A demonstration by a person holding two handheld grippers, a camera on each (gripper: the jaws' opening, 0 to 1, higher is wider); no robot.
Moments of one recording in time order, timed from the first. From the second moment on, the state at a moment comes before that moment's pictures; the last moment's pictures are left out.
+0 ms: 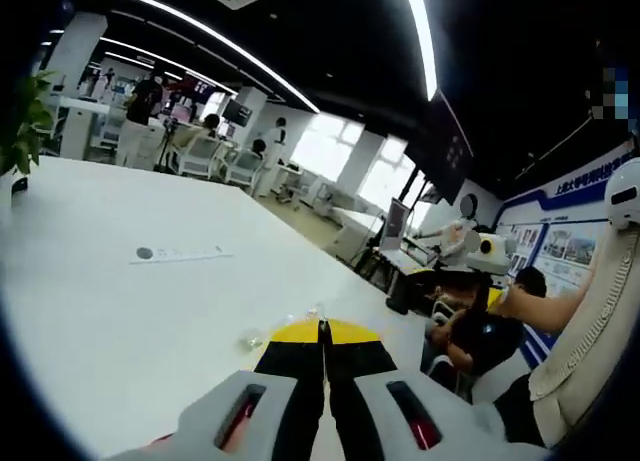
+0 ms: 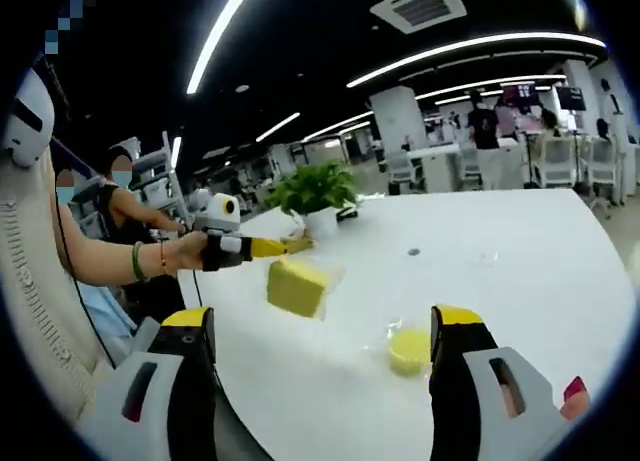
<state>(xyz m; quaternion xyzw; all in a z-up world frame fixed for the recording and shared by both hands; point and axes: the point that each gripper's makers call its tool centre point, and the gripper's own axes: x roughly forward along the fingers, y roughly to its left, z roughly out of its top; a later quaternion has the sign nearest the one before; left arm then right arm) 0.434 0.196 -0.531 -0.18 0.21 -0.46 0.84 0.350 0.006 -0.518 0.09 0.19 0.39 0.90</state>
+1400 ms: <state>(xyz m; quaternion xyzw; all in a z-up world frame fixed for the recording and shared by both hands) 0.524 0.290 -0.666 -0.23 0.27 -0.37 0.85 0.289 -0.055 -0.560 0.16 0.25 0.20 0.93</state>
